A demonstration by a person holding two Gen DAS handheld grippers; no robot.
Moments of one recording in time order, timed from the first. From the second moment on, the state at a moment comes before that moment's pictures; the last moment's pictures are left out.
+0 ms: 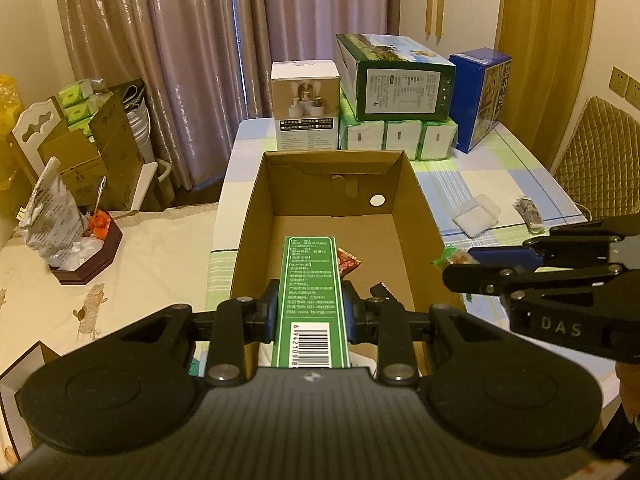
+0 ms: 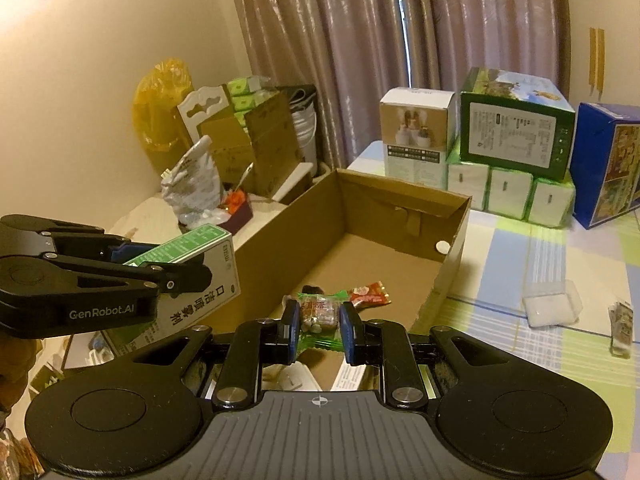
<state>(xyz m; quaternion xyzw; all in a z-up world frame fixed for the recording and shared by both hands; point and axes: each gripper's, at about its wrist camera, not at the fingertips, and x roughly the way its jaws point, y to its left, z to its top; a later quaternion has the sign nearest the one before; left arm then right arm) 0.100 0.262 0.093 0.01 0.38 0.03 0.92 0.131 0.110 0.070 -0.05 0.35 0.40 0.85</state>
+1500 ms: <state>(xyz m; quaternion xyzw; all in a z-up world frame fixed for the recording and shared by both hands) 0.156 0.289 0.061 -0.01 0.38 0.05 0.92 0.174 0.126 0.044 -0.04 0.37 0.39 0.84</state>
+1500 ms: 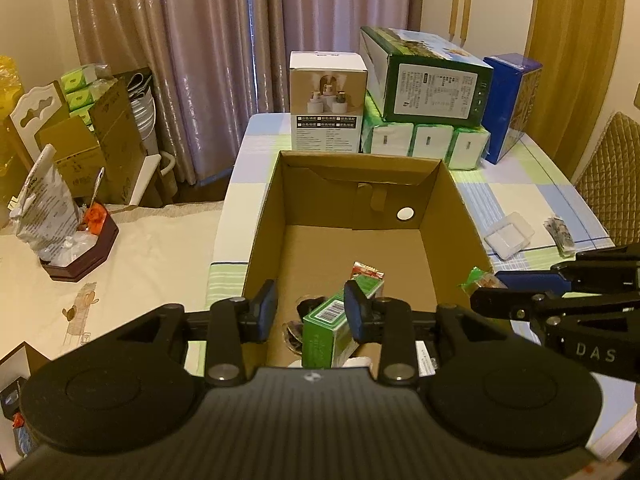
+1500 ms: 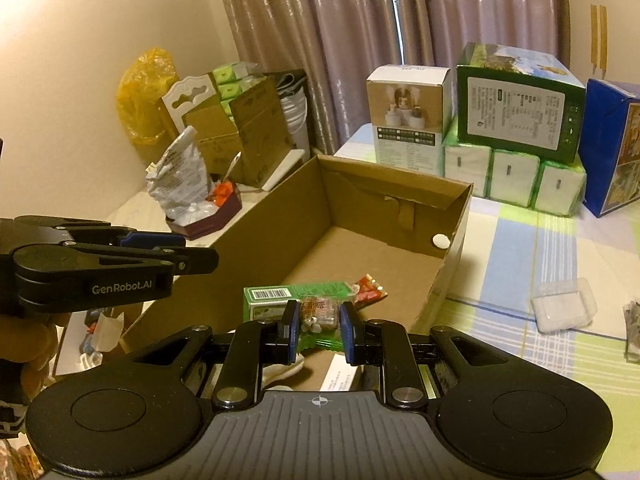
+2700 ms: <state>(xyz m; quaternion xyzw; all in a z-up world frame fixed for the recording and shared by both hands) 0.072 0.244 0.075 -0.06 0.37 0.07 0.93 0.118 0.028 0.059 0.04 0.39 0.36 0.85</state>
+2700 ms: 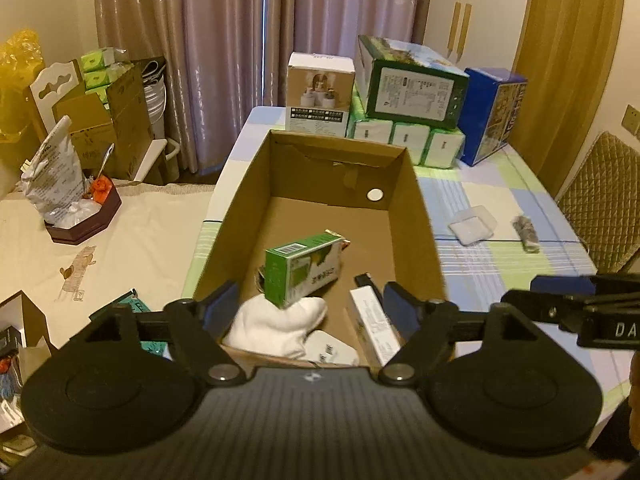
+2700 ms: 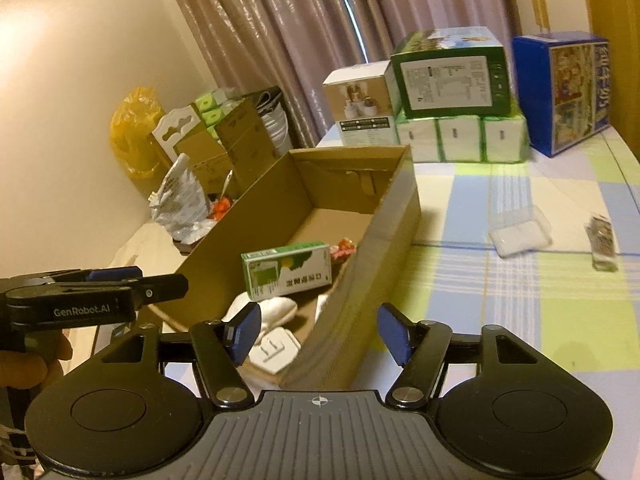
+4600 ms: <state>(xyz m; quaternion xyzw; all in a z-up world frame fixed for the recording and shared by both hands) 0.065 0.063 0.064 -0.02 0.38 -0.05 0.93 0.083 -0.208 0.064 0.13 0.38 0.17 0.90</state>
